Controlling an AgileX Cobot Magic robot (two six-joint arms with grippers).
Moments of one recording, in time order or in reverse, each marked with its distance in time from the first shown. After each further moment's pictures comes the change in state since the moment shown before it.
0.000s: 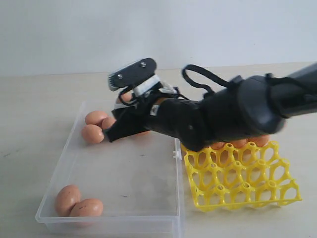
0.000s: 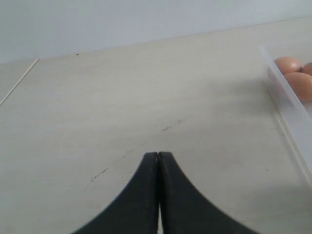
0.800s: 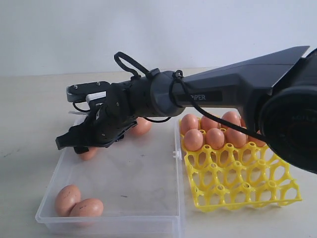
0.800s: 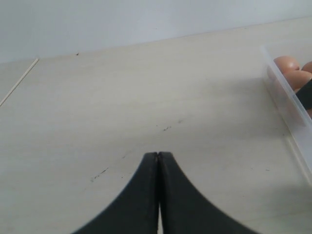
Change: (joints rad) left arm 0.000 0.000 0.000 0.000 0.000 0.000; right arm 0.049 0.372 -0.632 -0.057 0.720 0.384
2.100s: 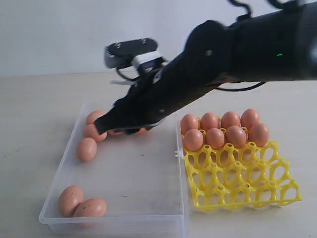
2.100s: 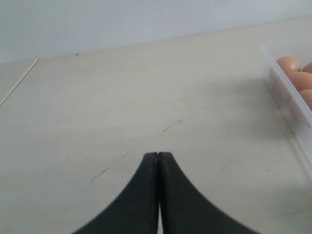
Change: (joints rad) left arm 0.000 0.000 0.000 0.000 0.000 0.000; right arm -0.060 -0.531 0.453 0.163 0.040 -0.315
